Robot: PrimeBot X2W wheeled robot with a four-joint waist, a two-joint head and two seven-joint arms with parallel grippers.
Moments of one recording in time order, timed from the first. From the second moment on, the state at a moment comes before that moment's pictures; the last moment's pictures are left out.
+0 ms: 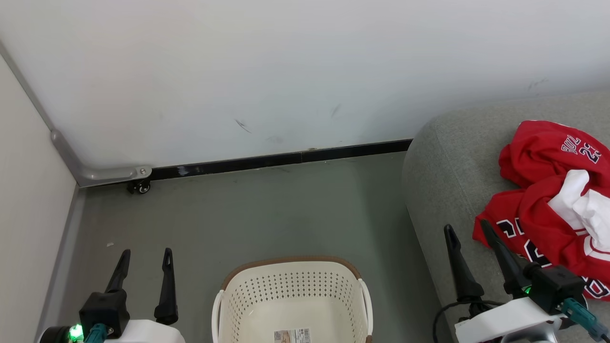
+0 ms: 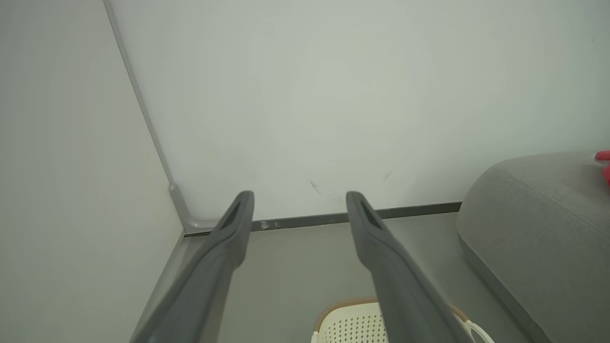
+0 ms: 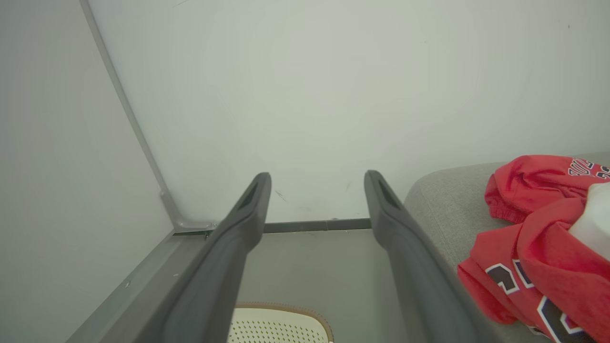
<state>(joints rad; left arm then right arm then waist) -0.03 0.35 -0.36 0.14 -0.40 0.38 -0.22 0.02 -0.05 0.04 0.13 0.20 0.12 -0.12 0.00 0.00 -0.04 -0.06</state>
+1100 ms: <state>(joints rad) 0.01 0.27 -0.31 0.19 -0.61 0.32 -0.17 0.08 -0.04 0.05 0.16 0.44 0.12 -0.11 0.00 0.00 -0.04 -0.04</state>
